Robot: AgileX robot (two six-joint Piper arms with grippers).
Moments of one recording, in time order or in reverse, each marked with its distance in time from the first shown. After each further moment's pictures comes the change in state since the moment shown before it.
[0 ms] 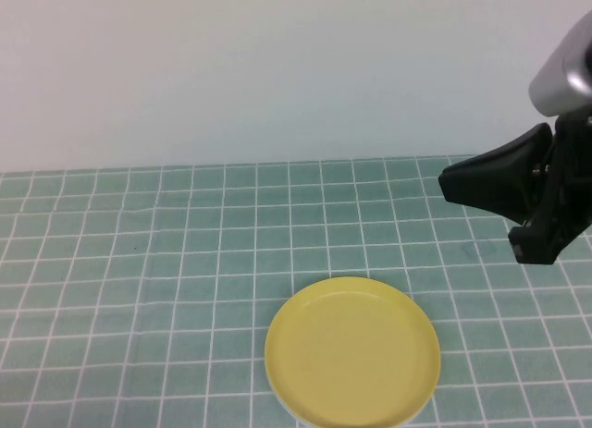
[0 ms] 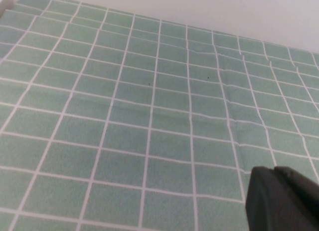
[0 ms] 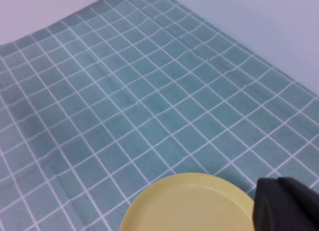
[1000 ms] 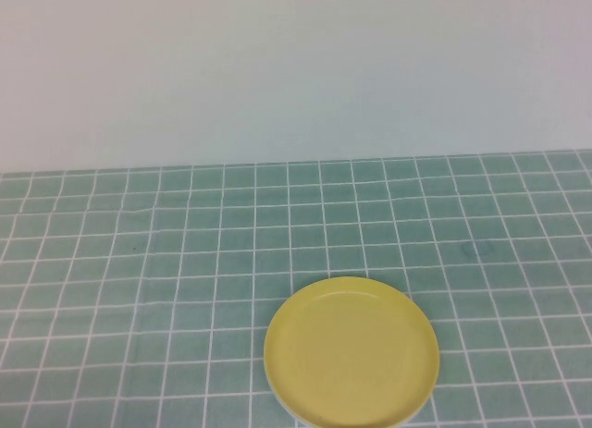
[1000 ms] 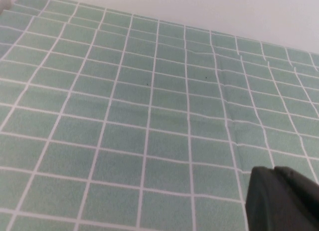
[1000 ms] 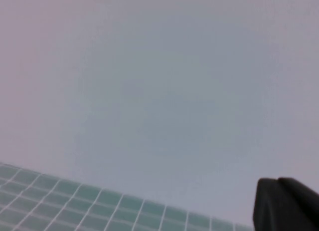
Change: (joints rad) right arm -0.310 -0.883 0.623 -0.011 -0.506 0.020; left arm -0.002 0.000 0.000 -0.003 0.000 0.000
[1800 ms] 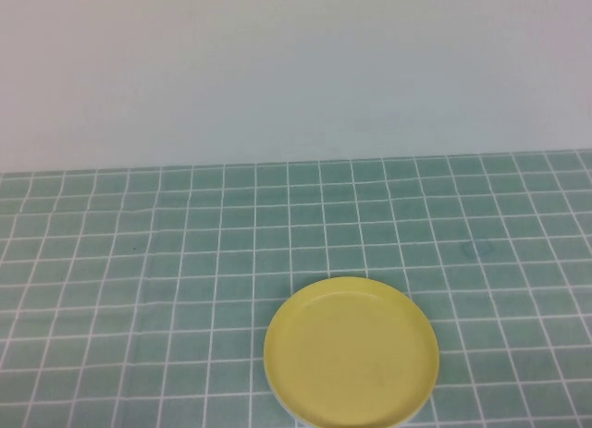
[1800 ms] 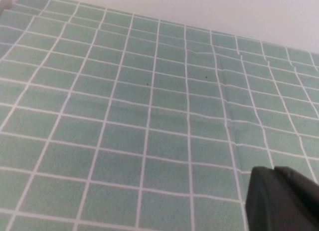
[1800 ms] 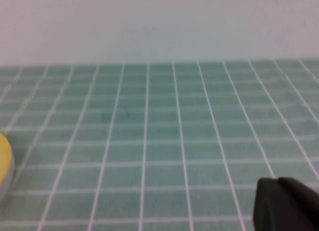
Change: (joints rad) right arm -0.008 -0.337 0.442 -0.945 0.070 1.116; left arm 0.000 0.000 0.000 0.000 0.000 0.000
